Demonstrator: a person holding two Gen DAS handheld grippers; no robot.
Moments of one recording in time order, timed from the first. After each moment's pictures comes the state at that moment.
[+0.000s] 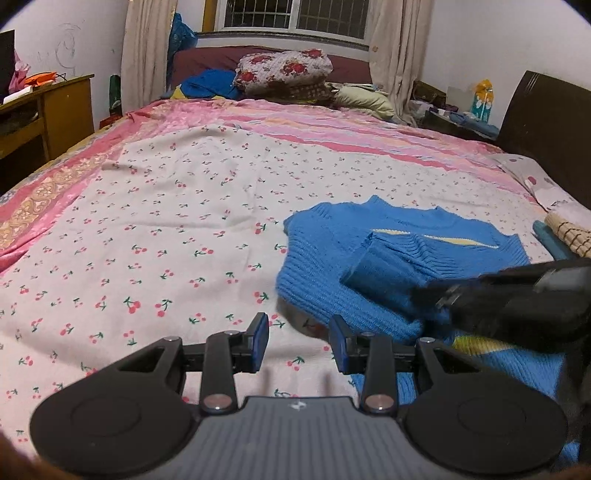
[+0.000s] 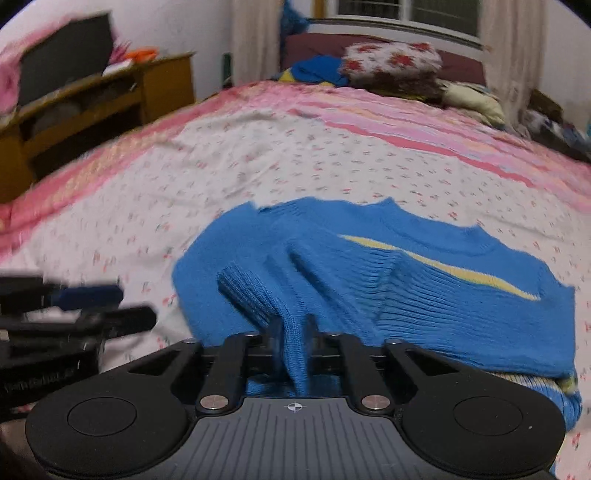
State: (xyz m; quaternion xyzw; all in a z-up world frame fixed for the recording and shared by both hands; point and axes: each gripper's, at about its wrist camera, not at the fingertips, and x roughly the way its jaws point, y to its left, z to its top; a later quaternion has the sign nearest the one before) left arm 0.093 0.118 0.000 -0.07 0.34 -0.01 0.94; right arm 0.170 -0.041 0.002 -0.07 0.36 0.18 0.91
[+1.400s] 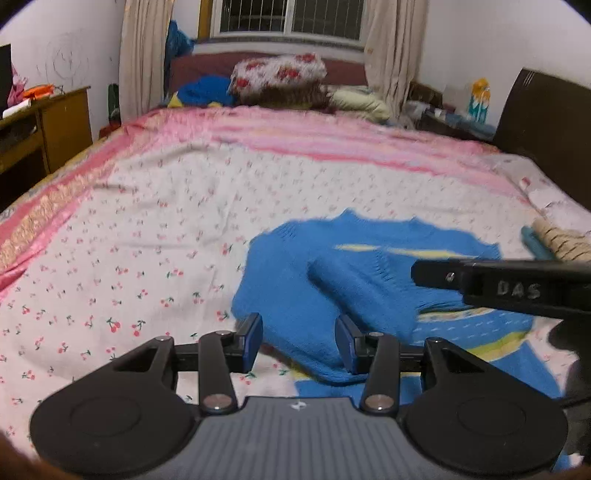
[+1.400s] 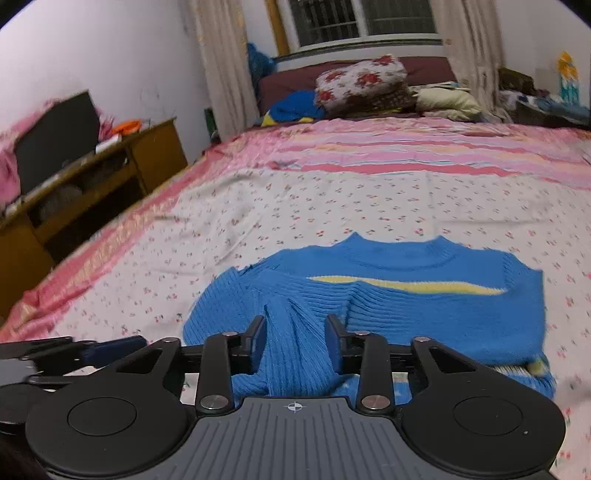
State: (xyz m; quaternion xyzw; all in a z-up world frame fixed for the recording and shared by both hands) left arm 0.102 0.079 0.025 -0.06 0.35 0.00 0.94; right arm 0.161 -0.088 0.044 0.02 0.33 0.19 0.92
